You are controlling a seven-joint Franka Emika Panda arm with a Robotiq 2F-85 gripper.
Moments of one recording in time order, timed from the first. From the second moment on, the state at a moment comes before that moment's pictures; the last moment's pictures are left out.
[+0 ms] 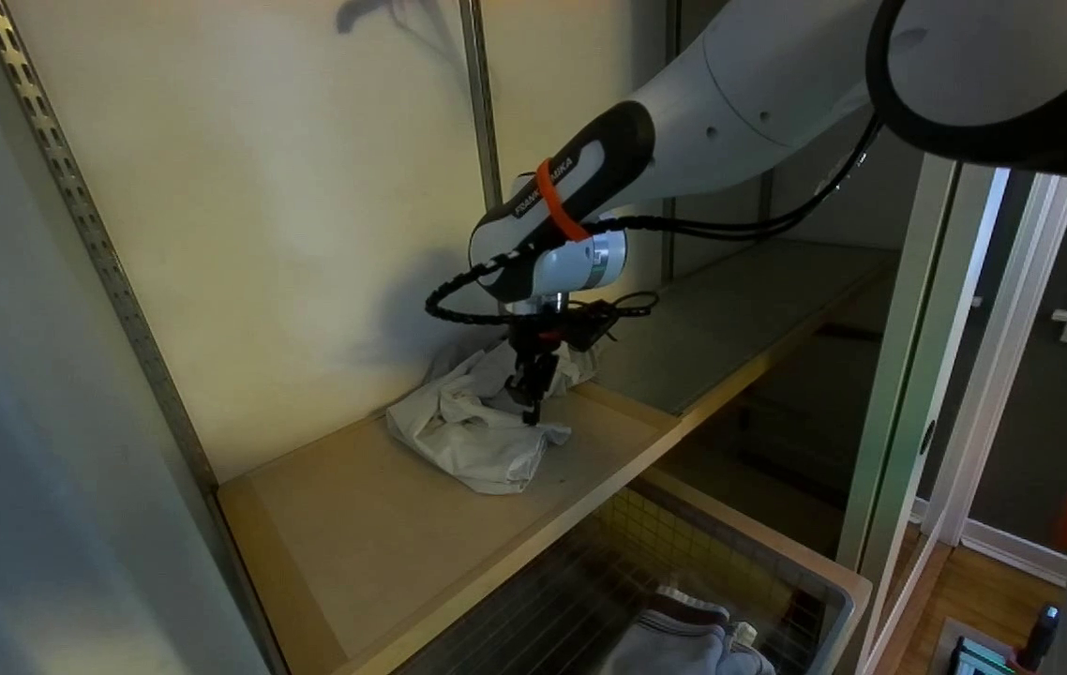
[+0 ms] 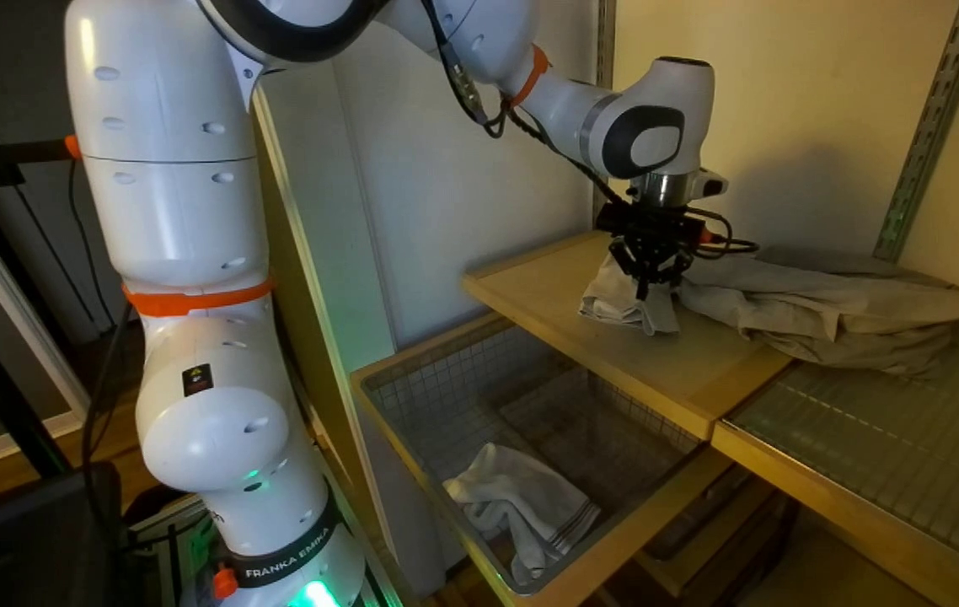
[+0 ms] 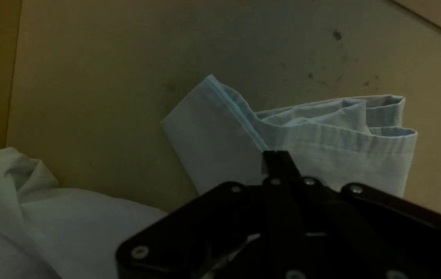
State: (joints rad) arm -0.11 0.15 0.00 -2.02 0.15 2.24 -0.57
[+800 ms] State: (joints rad) arm 0.00 -0.01 0.09 -2.03 0.28 2.30 -0.69
